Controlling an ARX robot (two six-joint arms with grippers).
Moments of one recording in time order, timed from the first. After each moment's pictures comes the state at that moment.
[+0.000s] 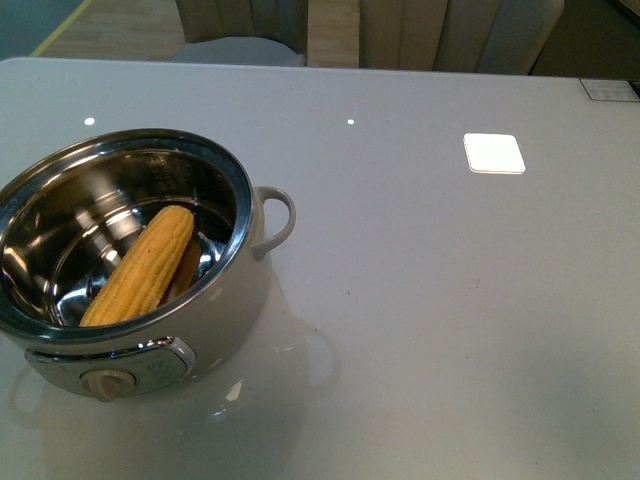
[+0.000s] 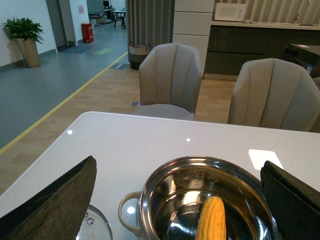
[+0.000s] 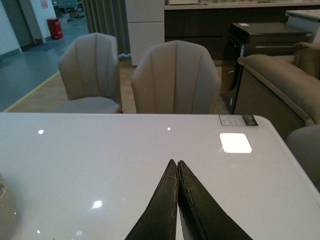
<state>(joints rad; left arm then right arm) 0.00 0.01 0.01 0.00 0.00 -0.01 0.00 0.18 0.02 0.18 0.00 0.01</state>
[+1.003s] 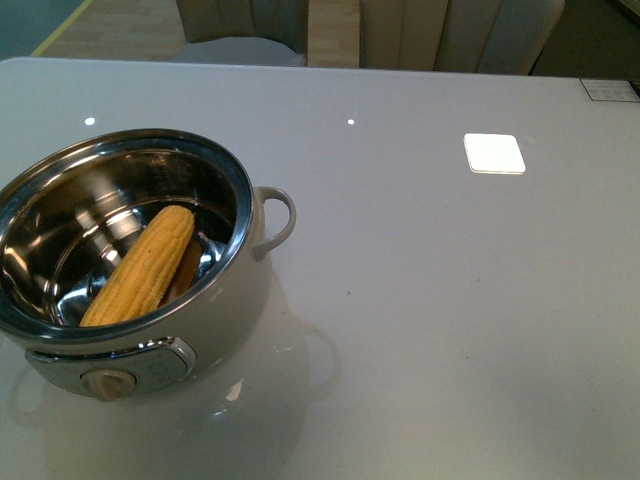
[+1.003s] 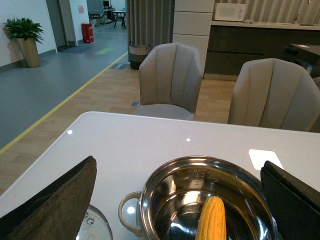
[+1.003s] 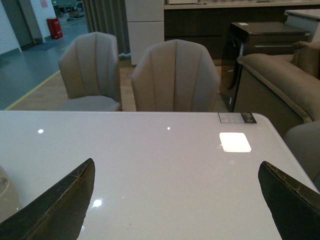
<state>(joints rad) 0.00 0.01 0.01 0.00 0.00 -0.01 0.00 0.01 0.02 0.00 0.00 0.00</state>
